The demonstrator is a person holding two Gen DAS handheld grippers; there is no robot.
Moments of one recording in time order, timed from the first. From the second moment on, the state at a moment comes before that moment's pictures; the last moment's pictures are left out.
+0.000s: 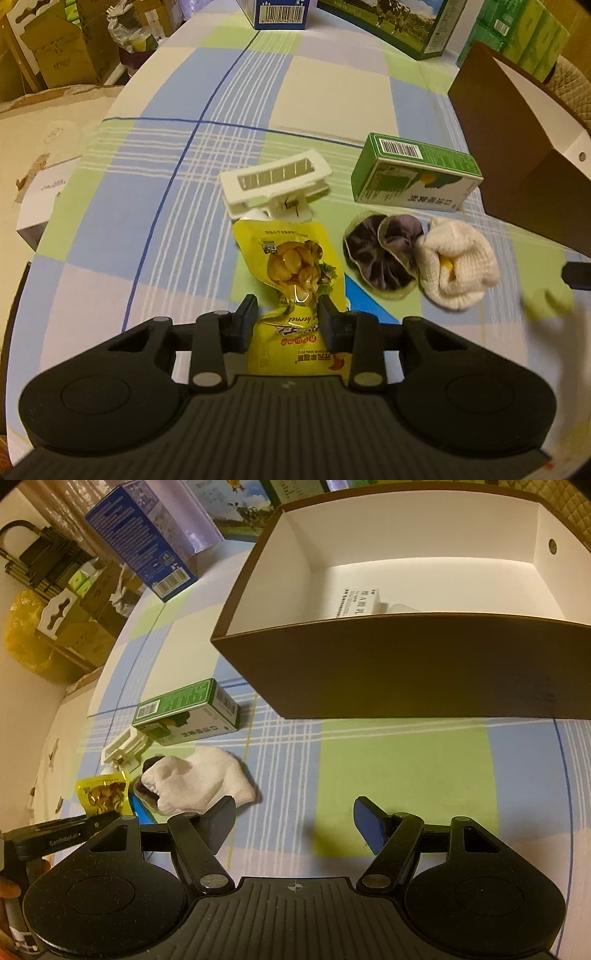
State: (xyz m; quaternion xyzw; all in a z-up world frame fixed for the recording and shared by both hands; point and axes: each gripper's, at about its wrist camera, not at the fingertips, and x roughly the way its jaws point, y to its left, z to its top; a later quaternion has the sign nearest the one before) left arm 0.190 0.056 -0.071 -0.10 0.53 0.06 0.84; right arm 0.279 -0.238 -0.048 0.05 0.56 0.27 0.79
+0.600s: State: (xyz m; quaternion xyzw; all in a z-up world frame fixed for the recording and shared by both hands) left arm 0.190 0.036 -0.063 -0.10 0.52 0.00 0.85; right arm 0.271 -0.236 -0.049 0.05 0.56 0.26 0.79
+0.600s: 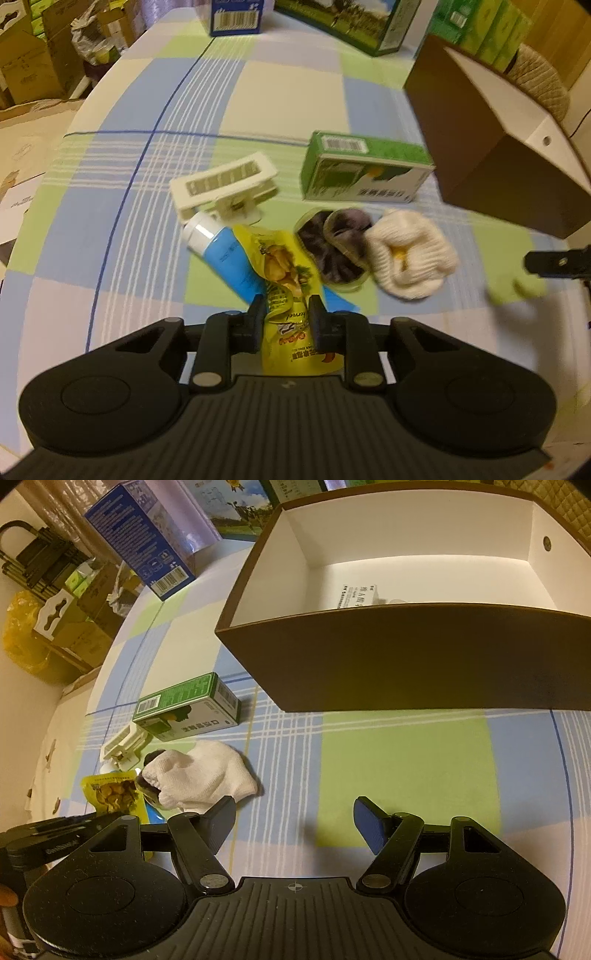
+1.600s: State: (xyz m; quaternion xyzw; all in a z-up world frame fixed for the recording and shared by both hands) left arm 0.217 0.022 -0.062 -0.08 0.53 -0.01 0.84; right arm 0.264 -0.252 -0.046 0.06 0.55 0.25 0.80
